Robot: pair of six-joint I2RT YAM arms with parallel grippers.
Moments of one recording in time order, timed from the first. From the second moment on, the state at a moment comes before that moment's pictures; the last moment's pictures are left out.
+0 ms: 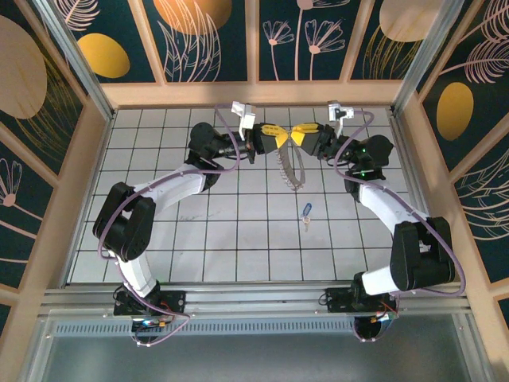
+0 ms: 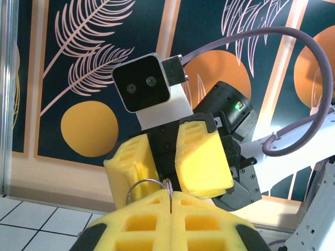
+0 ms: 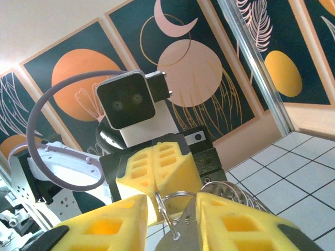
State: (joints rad) left arm -0.59 1.79 1.23 1.01 0.94 -0.58; right arm 0.19 1.42 0.86 1.09 -1.13 0.98
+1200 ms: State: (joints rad) left arm -0.59 1.70 1.30 0.68 0.88 -0.45; right arm 0.16 1.38 0.88 0.95 -1.17 0.85
